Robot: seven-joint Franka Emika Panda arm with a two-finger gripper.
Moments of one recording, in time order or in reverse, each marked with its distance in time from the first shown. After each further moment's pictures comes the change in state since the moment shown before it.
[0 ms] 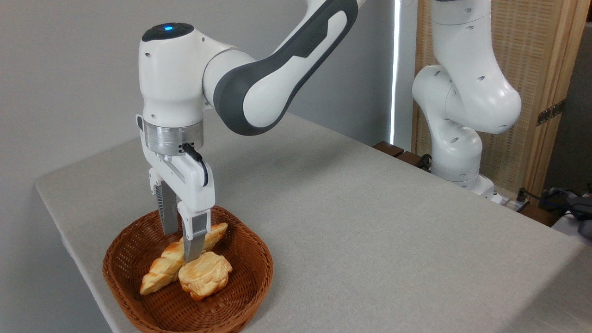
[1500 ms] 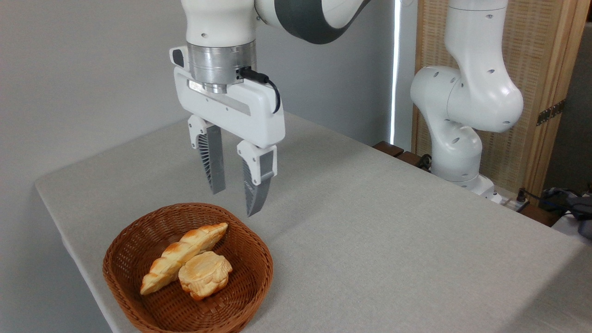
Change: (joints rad) arm 0.100 -0.252 0.054 0.002 0.004 -0.336 -0.006
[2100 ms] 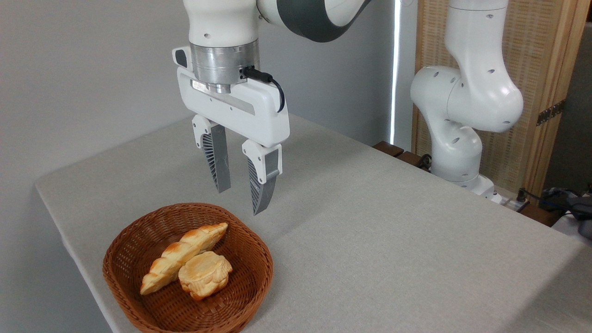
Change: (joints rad) arm 0.000 -0.010 0.008 0.000 0.000 -0.044 0.000
